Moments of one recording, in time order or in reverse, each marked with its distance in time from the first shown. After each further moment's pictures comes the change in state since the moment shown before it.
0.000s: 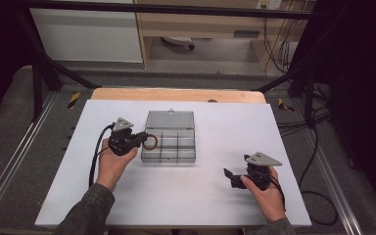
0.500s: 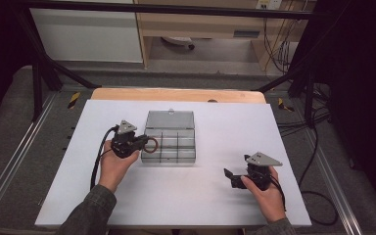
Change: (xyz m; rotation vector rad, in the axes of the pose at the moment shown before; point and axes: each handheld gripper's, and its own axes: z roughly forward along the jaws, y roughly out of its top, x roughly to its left) left arm -0.004 -0.007 0.006 0.037 0.022 0.035; right arm -0.001 0.000 -0.001 -0.002 -0.001 -0.005
